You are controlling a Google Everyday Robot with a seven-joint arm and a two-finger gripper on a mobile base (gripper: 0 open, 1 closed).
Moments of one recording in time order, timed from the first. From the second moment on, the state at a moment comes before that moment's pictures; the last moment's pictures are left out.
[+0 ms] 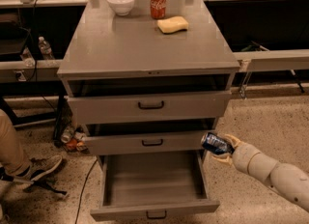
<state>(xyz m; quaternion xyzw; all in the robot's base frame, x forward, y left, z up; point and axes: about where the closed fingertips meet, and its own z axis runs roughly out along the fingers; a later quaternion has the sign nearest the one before) 0.556 -0.265 0.555 -0.46 0.72 -0.03 0.52</state>
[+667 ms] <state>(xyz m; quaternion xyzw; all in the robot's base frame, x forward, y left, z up) 0.561 -0.266 0.568 -0.44 0.72 -0.03 0.54</state>
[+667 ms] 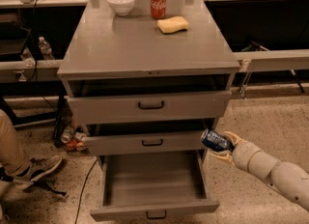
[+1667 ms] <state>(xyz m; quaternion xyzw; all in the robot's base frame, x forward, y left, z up) 0.541 -0.259 0.726 -0.49 0.58 -0.09 0.64</state>
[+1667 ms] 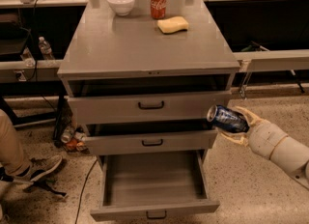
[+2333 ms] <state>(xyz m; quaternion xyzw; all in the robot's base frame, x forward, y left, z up) 0.543 -0.244 0.767 -0.53 0.54 -0.11 0.65</state>
